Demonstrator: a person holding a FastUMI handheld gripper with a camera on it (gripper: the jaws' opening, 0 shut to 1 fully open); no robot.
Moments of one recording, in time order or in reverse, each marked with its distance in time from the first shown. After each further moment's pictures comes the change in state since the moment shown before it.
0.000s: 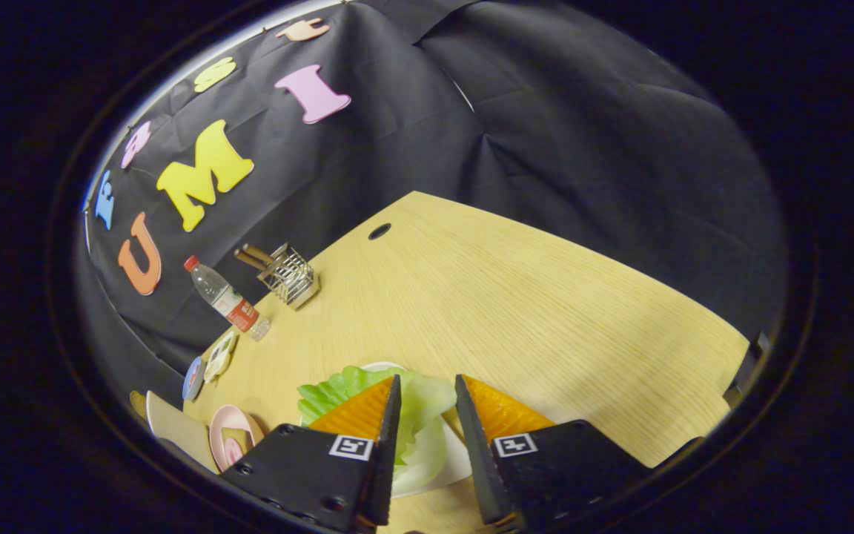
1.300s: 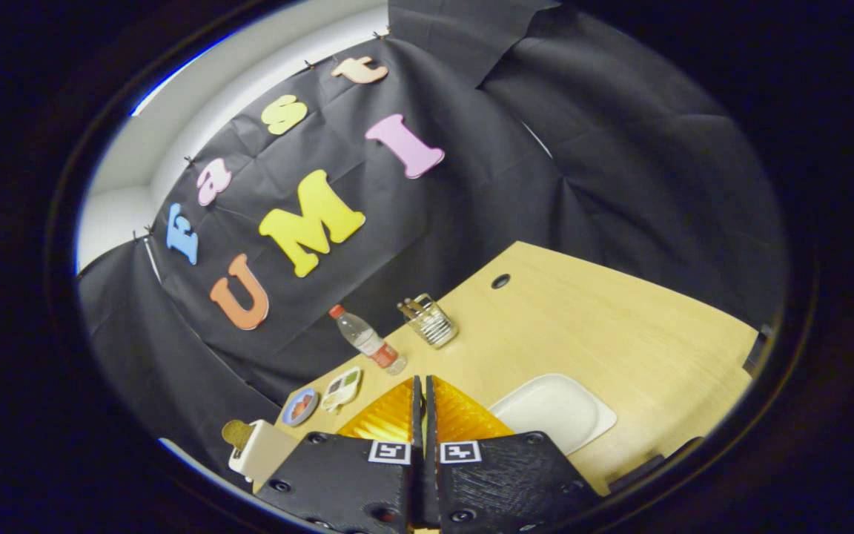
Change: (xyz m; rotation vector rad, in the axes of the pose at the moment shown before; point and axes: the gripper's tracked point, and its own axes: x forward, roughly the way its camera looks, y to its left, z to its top) arm -0.130 0.161 0.024 -0.012 -0.174 0.366
